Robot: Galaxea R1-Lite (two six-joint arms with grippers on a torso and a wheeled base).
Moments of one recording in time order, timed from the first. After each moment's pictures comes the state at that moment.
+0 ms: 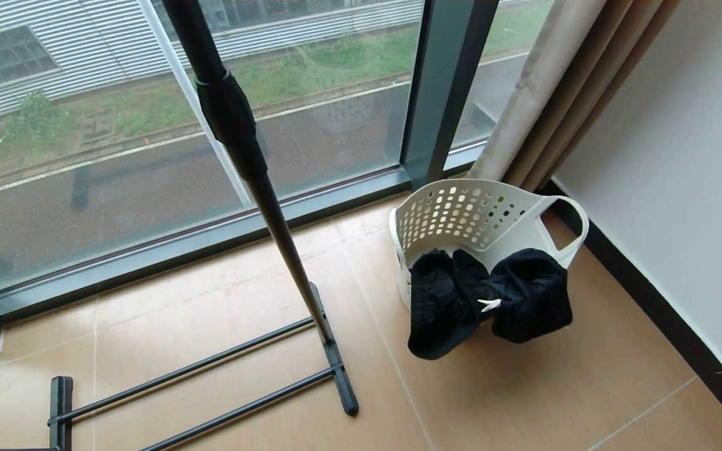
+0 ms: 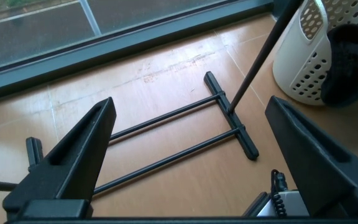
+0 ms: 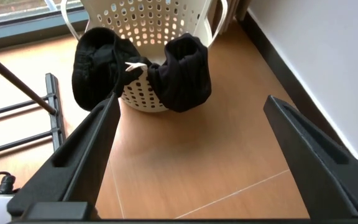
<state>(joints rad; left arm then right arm) 0.00 0.00 0.00 0.00 -0.01 0.02 0.00 0.01 0.00 0.00 -0.02 0.00</state>
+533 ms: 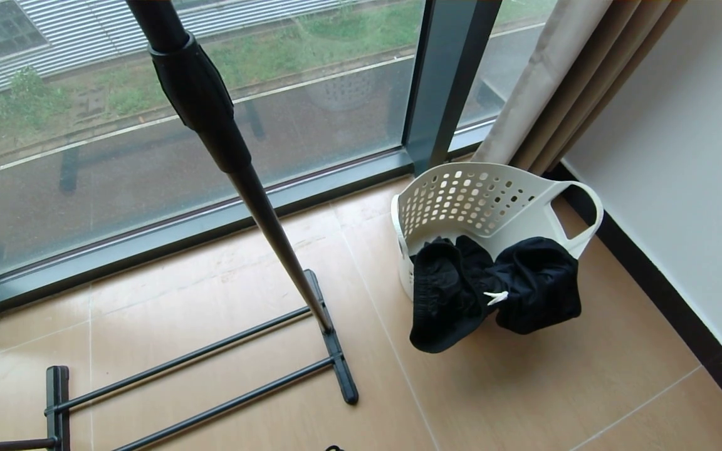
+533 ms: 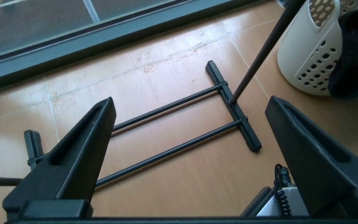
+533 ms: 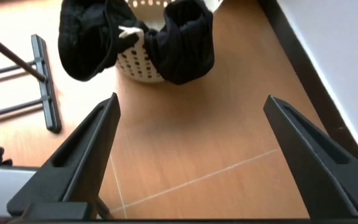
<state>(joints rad) 0.00 0.00 0.00 0.00 -0.01 0.03 0.01 0.12 -0.02 0.05 -0.02 -0.05</state>
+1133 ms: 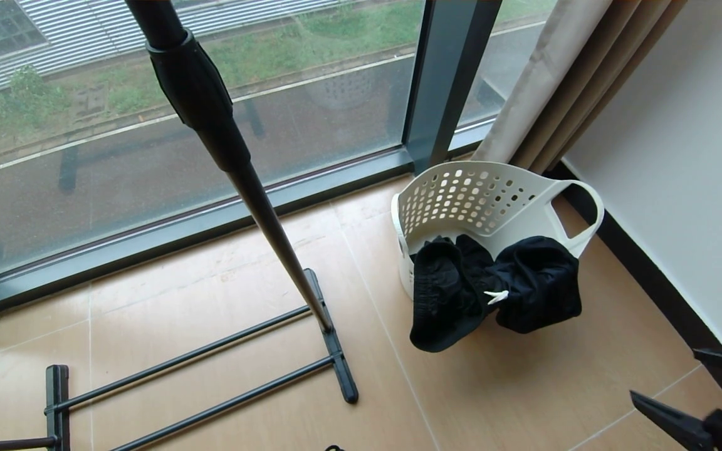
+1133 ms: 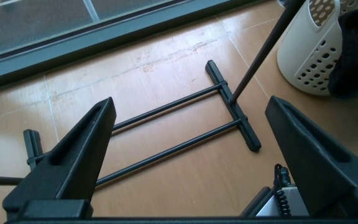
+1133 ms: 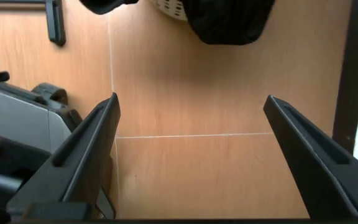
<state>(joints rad) 0.00 0.00 0.00 0.00 -0.01 0.02 0.19 1.05 -0.40 -0.07 -0.04 -0.25</state>
